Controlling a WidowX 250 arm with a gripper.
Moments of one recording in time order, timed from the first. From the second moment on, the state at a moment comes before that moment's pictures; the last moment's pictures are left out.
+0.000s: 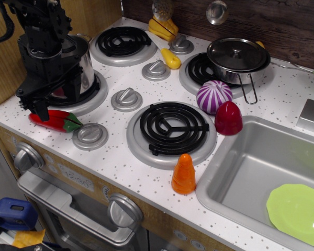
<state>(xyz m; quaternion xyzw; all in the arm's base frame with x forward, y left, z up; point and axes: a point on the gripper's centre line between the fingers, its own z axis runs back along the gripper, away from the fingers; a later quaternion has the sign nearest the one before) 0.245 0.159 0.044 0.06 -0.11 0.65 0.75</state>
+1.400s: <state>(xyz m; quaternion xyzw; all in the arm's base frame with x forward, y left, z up) 0.232 0.158 0.011 0.05 -0.08 0.68 0.73</state>
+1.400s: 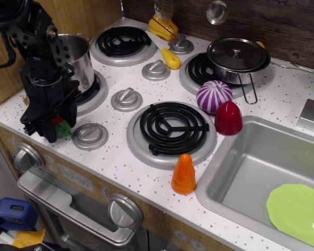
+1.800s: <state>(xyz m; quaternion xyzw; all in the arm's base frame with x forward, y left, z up) 0.219 0.156 0.078 0.14 -0.07 0.67 0.72</state>
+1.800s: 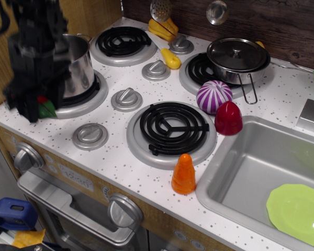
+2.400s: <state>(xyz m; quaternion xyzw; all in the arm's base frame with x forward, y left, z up) 0.274 0.185 0.114 0.16 -0.22 0.57 0.77</state>
